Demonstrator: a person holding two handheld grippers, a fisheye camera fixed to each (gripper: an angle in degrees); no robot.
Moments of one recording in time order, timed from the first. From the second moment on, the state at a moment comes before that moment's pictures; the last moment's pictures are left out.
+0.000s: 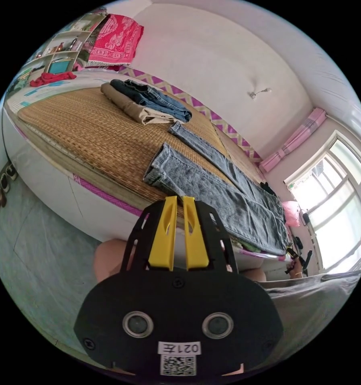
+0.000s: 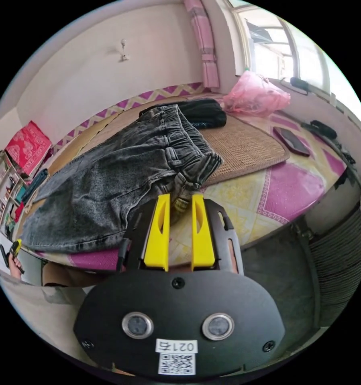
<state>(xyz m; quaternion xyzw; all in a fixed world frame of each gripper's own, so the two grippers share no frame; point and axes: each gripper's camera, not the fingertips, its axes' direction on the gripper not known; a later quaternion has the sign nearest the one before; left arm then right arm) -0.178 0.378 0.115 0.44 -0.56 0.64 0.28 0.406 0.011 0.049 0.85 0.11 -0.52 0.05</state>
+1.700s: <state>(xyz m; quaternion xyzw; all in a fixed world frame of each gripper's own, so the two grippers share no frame) -0.091 0.378 0.060 0.47 -0.51 0.61 0.38 0.444 0.032 -0.062 0.75 -0.10 -0.63 0.17</state>
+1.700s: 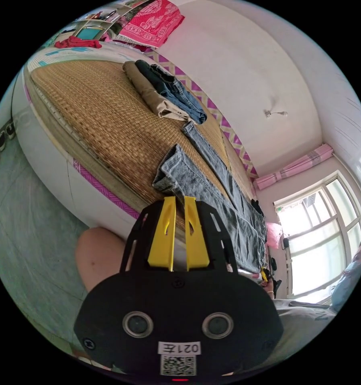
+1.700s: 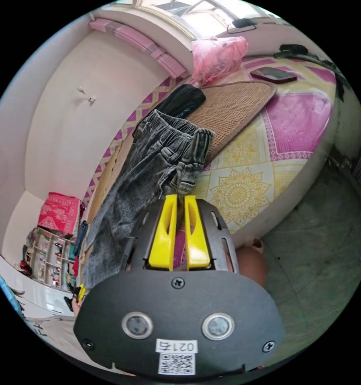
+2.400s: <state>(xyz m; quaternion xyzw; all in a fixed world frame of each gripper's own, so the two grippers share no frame) 0.154 0.345 0.289 0.35 -0.65 0.57 0.36 0.391 0.248 -0.055 0.63 -0.06 -0.76 0.17</state>
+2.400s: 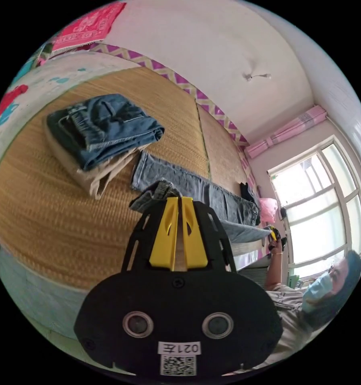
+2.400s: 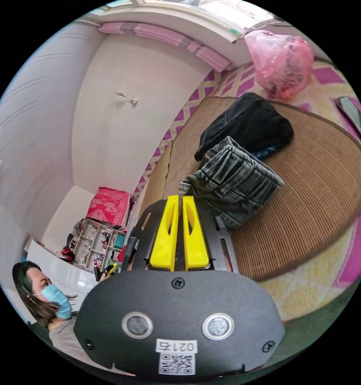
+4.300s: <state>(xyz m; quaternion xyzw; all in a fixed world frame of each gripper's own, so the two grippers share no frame) 0.144 0.061 0.418 0.13 -0.78 0.60 0.09 -0.052 0.290 0.287 0.68 0.50 -0.54 -0.08</state>
